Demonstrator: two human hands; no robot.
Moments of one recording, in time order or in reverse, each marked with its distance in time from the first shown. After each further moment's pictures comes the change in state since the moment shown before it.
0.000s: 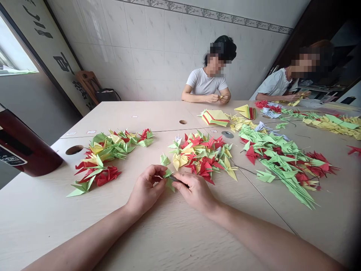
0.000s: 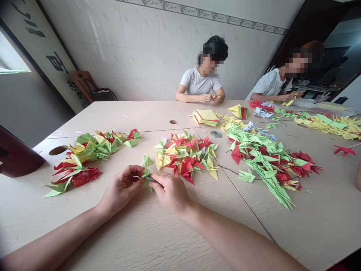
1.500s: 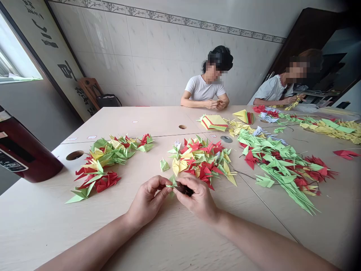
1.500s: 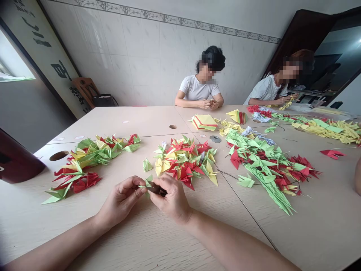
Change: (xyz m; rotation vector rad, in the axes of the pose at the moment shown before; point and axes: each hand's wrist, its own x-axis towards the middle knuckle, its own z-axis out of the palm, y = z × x) left_hand -0.010 0.010 0.002 -0.003 -0.149 0.086; right_hand -0.003 -0.004 0.001 0.189 0.192 -0.046
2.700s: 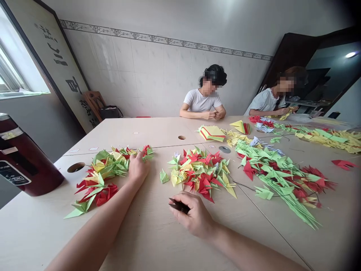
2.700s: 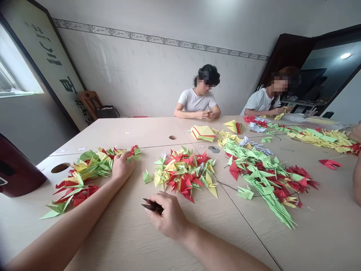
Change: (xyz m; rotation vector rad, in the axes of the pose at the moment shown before) left_hand 0.113 -0.058 -0.066 0.721 0.602 -0.266; right_hand -0.003 -0.001 0.007 0.084 -0.130 0.092
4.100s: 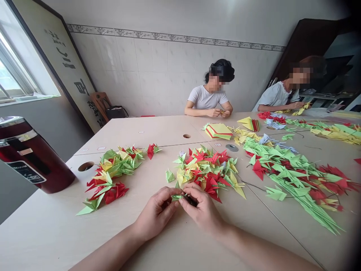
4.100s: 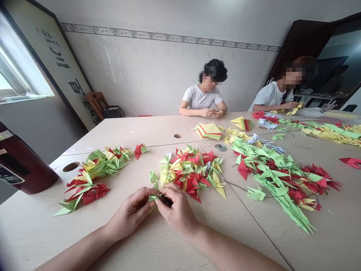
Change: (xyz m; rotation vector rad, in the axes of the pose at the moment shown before) left_hand -0.127 0.029 -0.051 -0.586 -0.681 0.284; right_hand 0.006 0.005 -0.003 0.031 0.078 0.065
